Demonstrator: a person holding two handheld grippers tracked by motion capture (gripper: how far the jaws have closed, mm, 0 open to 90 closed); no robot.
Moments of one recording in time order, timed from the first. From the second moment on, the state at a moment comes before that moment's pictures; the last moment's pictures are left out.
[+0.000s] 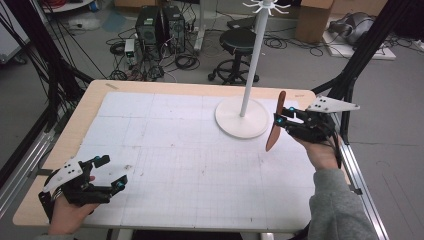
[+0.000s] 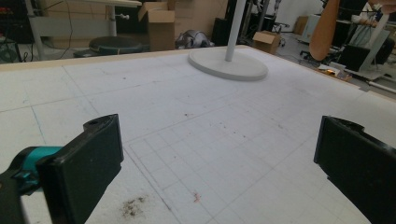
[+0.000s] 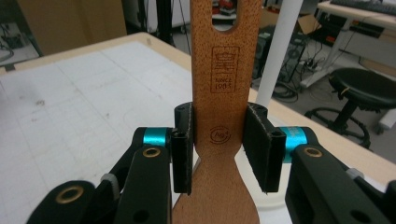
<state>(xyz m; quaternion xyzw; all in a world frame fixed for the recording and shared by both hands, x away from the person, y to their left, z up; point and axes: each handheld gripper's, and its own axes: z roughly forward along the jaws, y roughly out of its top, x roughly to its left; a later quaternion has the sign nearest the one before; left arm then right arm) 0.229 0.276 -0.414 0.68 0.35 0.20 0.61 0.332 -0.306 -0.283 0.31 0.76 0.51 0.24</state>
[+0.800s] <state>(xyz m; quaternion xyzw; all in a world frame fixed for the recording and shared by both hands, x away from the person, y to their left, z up) 0.240 0.281 -0.415 0.68 0.35 0.21 0.60 0.372 -0.308 -0.257 0.29 0.77 0.52 0.24</state>
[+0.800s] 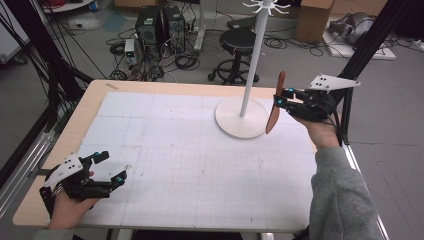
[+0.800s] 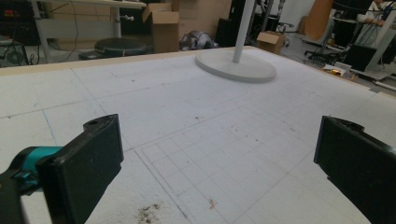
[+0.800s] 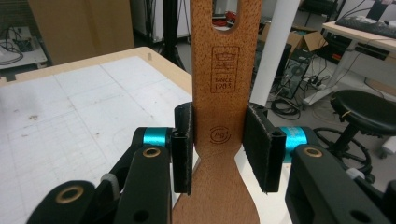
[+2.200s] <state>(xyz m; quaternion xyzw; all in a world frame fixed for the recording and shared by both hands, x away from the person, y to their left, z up) 0.236 0.304 -0.412 0.66 0.37 0.22 0.61 0.427 -0.316 -0.165 0.29 0.74 0.53 0.28</state>
